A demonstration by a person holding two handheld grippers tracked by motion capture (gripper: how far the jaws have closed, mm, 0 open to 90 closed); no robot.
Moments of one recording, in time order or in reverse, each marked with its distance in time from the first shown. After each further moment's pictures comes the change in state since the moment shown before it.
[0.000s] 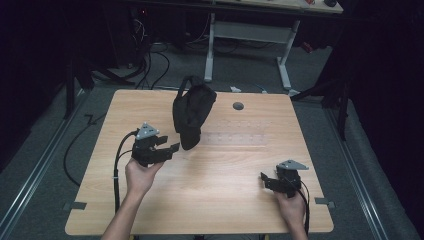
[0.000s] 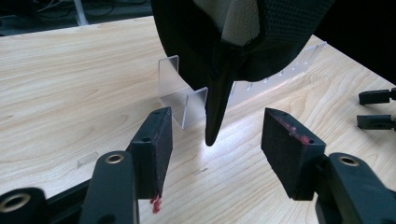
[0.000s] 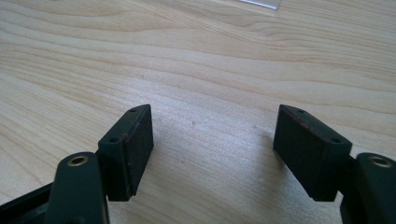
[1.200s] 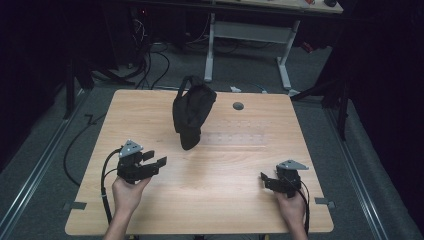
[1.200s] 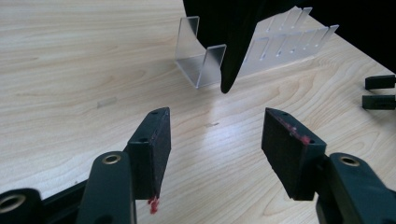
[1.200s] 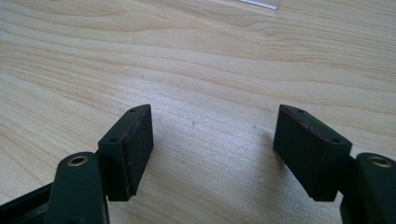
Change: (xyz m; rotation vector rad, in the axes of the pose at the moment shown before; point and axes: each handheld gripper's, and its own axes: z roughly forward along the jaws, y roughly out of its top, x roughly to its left) left arm 0.029 -0.022 -0.040 -0.013 0.054 -0.064; right arm 0.000 0.000 0.000 0.000 0.000 0.000
